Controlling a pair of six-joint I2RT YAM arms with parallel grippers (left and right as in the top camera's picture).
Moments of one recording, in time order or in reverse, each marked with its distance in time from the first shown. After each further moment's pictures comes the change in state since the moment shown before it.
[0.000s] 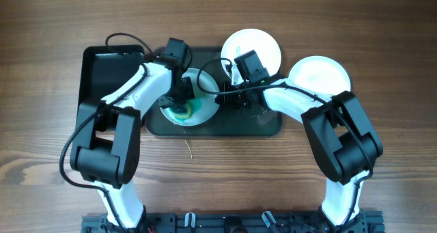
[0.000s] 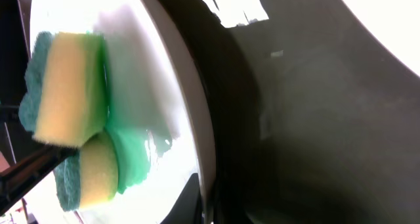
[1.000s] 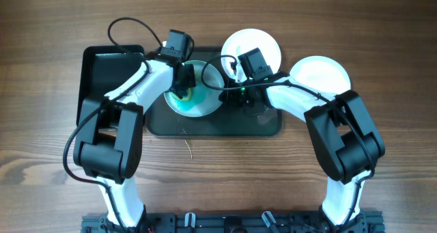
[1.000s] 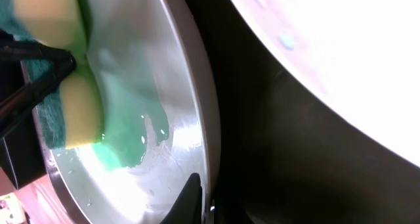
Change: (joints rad) left arm 0.005 0.032 0.036 0.195 0.023 0.162; right arm -0.021 0.000 0.007 -0.016 0.012 0.022
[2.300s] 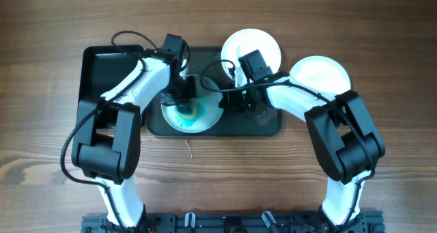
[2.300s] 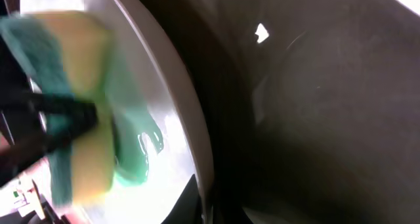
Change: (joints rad) left arm 0.008 -0.008 0.019 -0.260 0.223 -0.001; right arm 0.000 -0.002 0.003 -0.087 -0.077 -0.066
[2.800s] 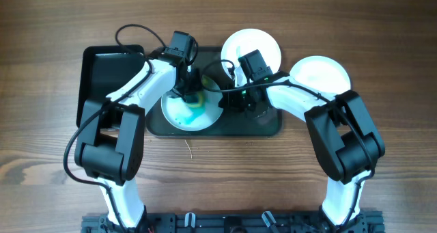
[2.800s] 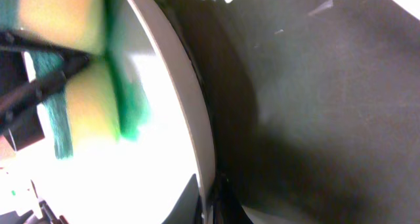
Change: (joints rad) left arm -0.036 0.000 -0.002 0.153 -0.208 -0.120; right arm 0.000 0.000 0.000 0.005 0.000 -0.010
